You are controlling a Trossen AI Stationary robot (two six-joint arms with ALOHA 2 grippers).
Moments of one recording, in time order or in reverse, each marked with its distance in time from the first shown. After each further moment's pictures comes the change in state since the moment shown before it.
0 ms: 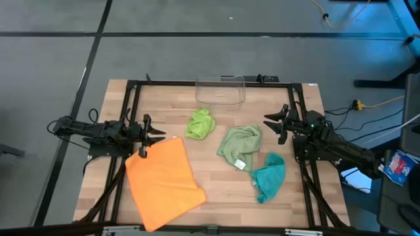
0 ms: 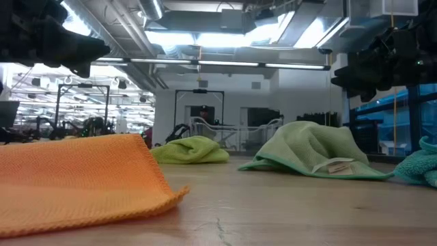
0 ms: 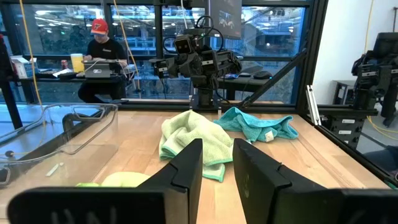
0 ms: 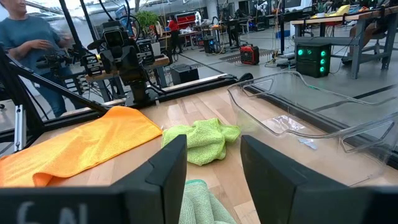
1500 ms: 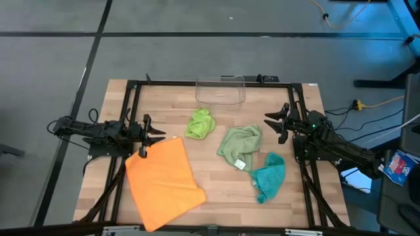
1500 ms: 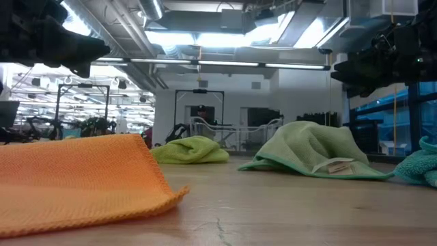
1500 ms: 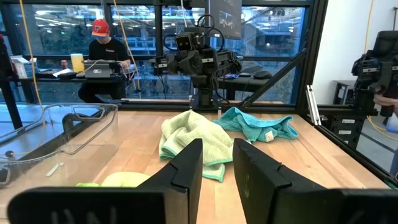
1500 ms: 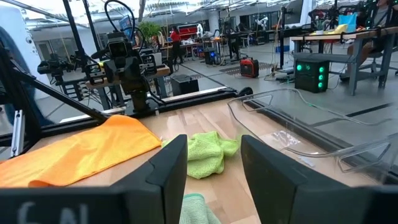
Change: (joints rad) left arm 0.000 0.000 0.000 0.000 0.000 0.000; right arm 0.000 0.000 -0.001 0.054 0.002 -0.028
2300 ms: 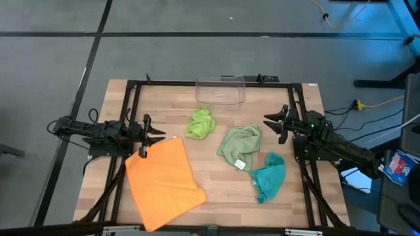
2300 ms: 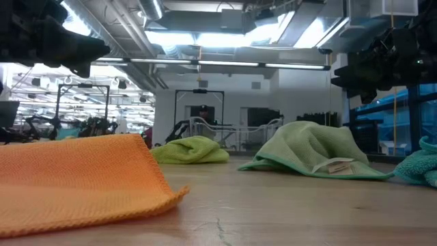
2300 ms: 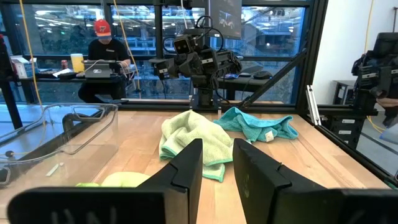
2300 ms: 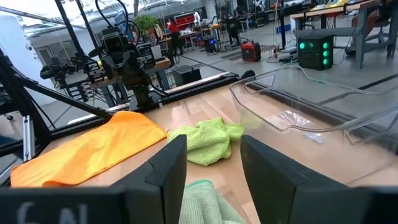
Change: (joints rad) left arm 0.000 0.000 0.000 0.000 0.000 0.000; right arm 0.000 0.000 0.000 -0.053 -0.003 0.096
